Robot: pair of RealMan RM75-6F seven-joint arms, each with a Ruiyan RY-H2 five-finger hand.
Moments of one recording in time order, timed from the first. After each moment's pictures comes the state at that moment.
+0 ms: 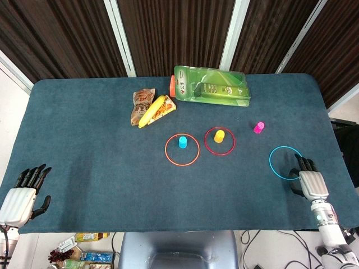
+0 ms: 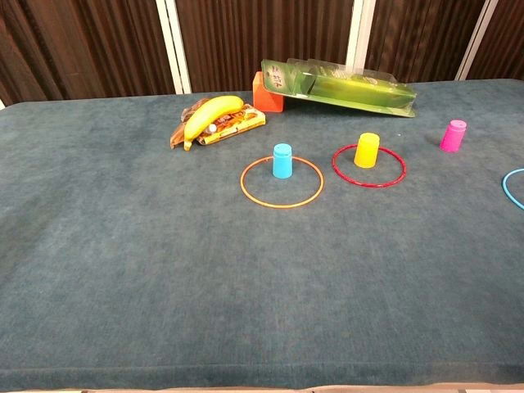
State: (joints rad) left arm -0.15 -1.10 -0.01 -1.62 1.51 1.39 0.03; right arm 0.28 -1.71 0.01 -0.44 -1.49 1.12 0.50
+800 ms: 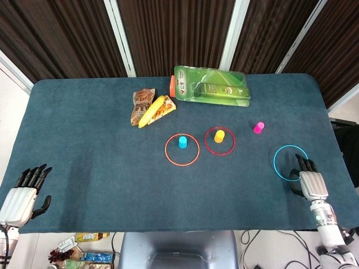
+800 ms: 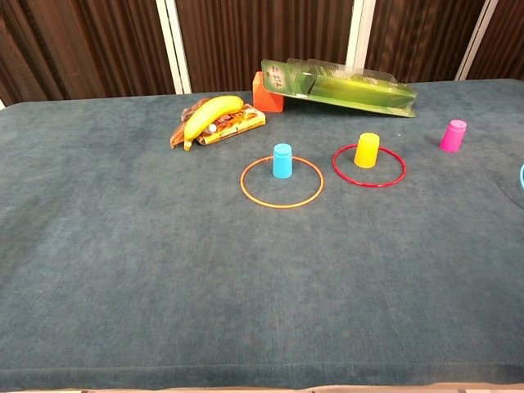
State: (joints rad) left arm -0.15 -1.10 0.00 -1.62 1.51 1.38 0.03; right arm 0.27 -1.72 0.03 -0.44 -1.48 1.12 0.49
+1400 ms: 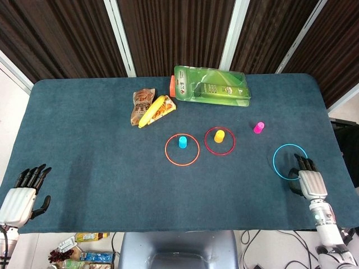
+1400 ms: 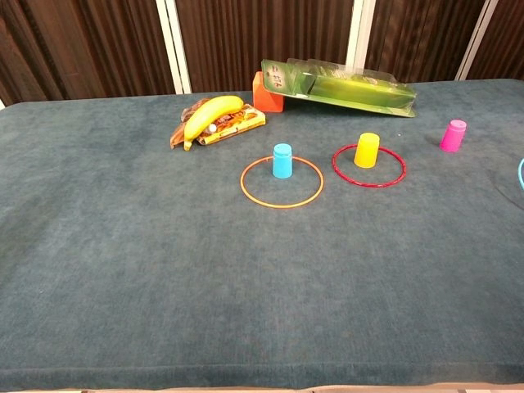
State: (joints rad) left arm -0.15 -1.10 0.00 -1.62 1.51 1.39 0.03; right arm 0.28 -1.73 0.04 -0.45 -1.48 1.13 0.50
